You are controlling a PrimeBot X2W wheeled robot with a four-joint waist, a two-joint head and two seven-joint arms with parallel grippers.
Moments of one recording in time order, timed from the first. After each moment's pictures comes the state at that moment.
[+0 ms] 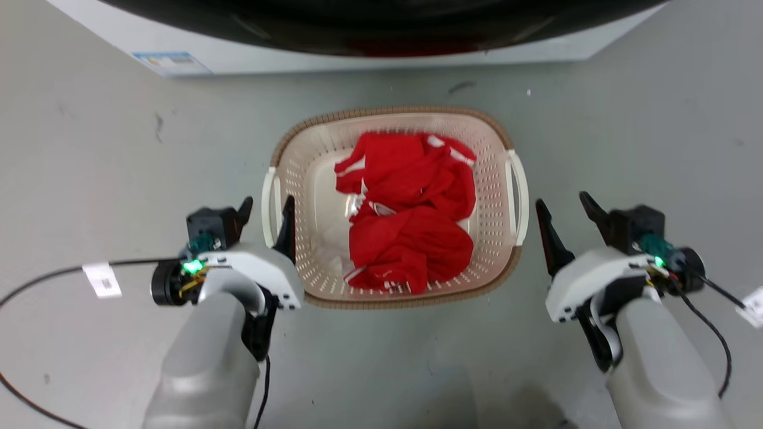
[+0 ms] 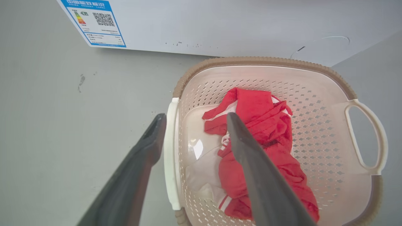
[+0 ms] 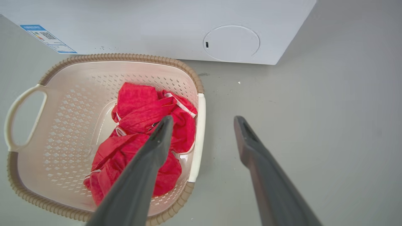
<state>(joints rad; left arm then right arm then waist) -0.60 0.06 -0.12 0.85 -0.26 -0.09 -0.26 -0.46 -0.05 0.07 0.60 0.07 0.13 -0.16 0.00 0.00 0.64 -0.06</state>
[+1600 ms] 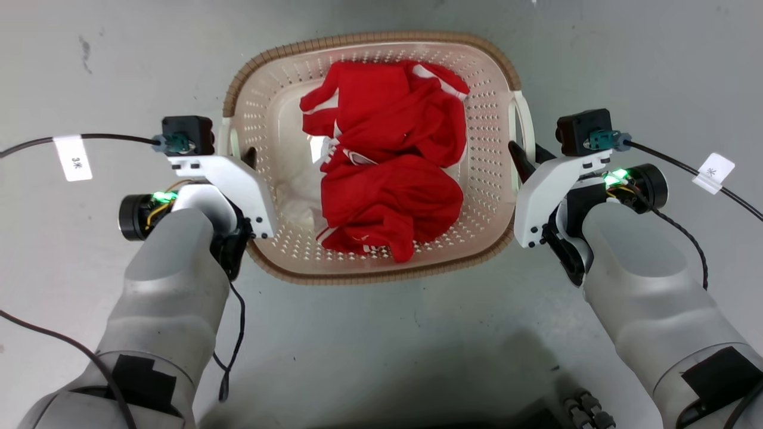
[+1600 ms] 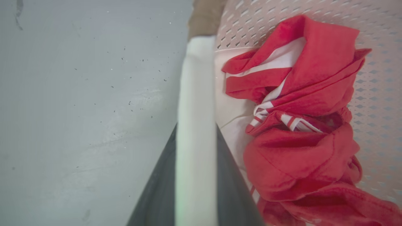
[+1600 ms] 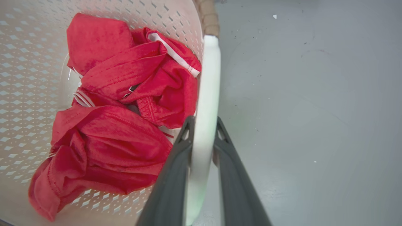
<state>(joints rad) -0.99 0.14 -0.32 1.24 -0.48 -0.13 -0.08 -0.97 -0.06 0.53 1.19 0.46 0.13 -0.15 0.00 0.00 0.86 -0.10</state>
